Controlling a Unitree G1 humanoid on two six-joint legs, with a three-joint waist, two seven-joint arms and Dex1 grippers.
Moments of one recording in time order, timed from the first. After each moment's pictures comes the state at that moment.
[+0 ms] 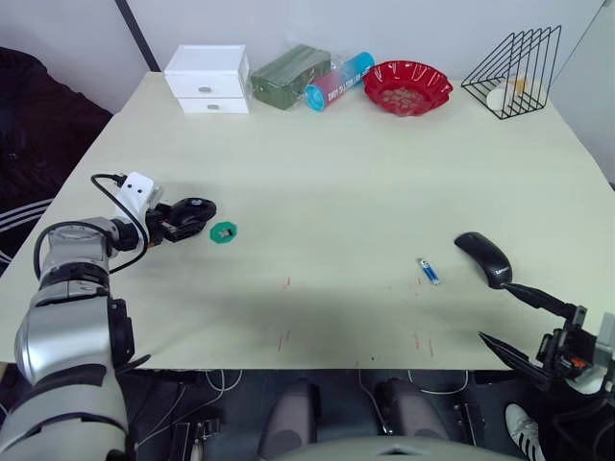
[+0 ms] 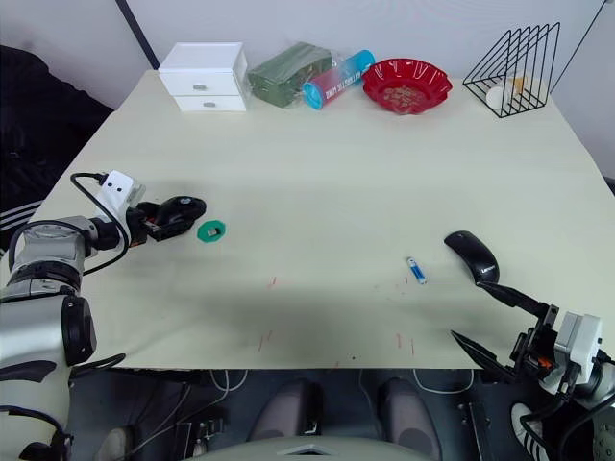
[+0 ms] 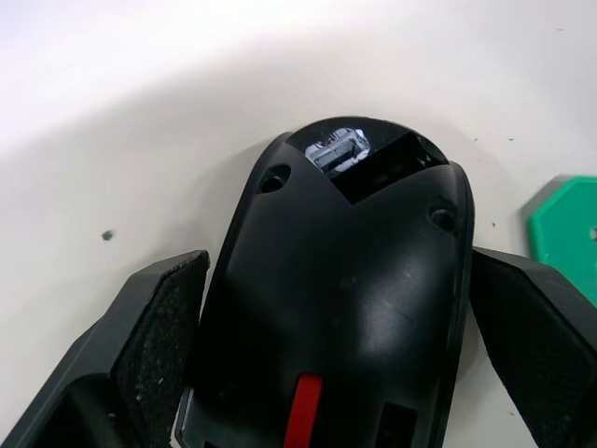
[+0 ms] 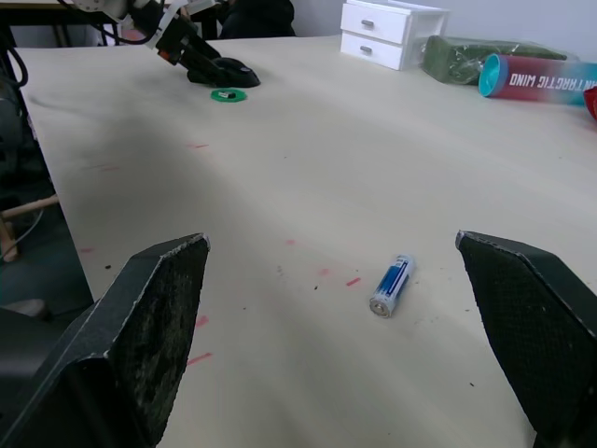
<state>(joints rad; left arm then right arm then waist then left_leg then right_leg) -0.92 0.84 0.15 1.35 0.08 -0.05 -1.01 0.45 -0.55 -0.37 -0.27 0.64 -0.22 1.21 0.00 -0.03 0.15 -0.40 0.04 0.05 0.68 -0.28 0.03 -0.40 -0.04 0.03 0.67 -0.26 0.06</state>
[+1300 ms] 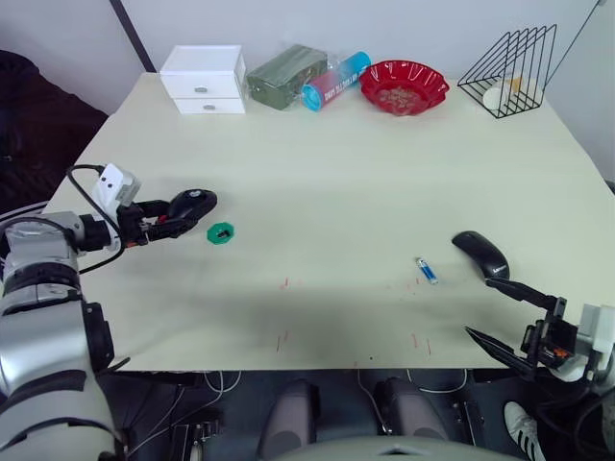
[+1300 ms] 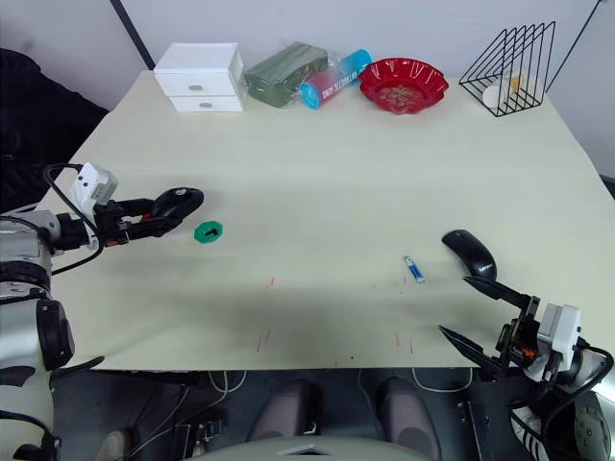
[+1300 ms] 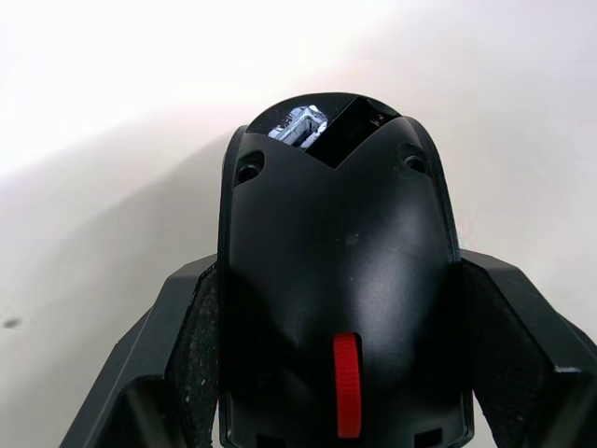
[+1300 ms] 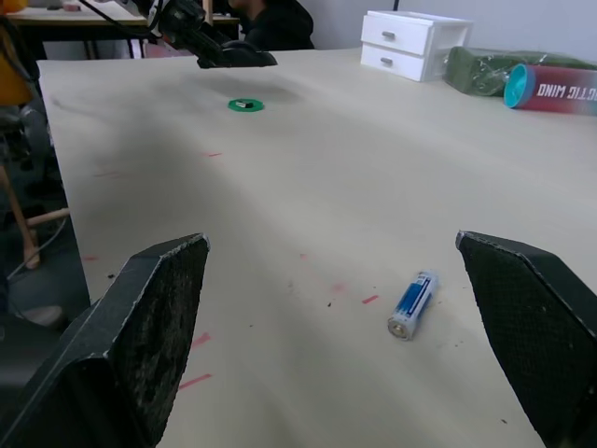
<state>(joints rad) -0.87 0.95 0.19 1.25 -0.04 -0.07 -1.46 0.34 -0.53 -0.28 -0.18 0.61 -0.24 1.24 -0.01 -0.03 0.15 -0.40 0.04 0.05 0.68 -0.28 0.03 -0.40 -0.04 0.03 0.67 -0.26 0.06</state>
